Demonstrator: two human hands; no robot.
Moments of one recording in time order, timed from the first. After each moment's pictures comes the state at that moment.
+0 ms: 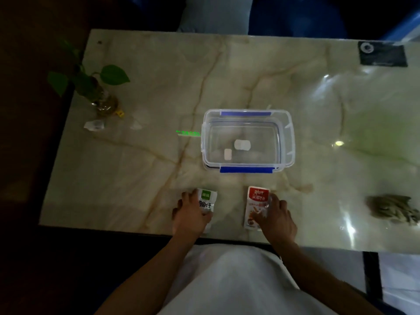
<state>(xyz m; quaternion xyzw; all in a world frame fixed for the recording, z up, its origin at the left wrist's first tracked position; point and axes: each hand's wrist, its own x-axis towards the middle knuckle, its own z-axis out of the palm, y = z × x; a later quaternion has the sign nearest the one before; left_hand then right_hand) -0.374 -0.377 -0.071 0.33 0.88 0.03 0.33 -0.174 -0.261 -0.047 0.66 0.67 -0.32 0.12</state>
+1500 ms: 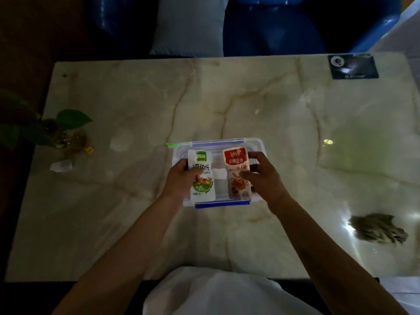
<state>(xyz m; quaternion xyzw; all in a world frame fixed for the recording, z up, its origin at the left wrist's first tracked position) -0.421 -0.185 0.025 0.06 0.75 0.43 0.50 -0.239 -0.094 0.036 0.56 0.55 -0.61 -0.10</state>
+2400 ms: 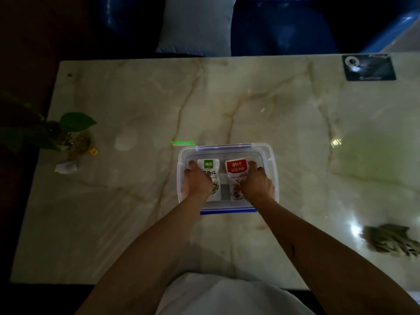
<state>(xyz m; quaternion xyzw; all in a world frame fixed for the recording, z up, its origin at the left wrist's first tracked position) -0.409 -0.149 -0.046 0.20 0.91 0.13 0.35 -0.275 -0.086 -0.048 0.64 0.69 -0.34 0.08</state>
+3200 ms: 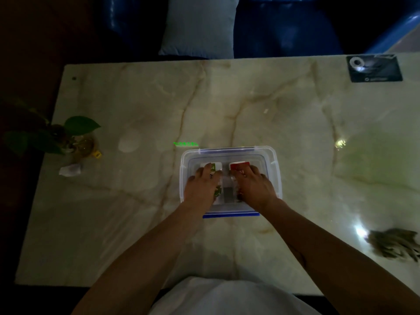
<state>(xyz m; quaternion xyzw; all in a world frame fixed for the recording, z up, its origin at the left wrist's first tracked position) -0.419 -0.172 -0.059 0.59 0.78 -0.06 0.21 -0.267 -0.081 -0.060 0.37 0.89 -0.21 0.14</state>
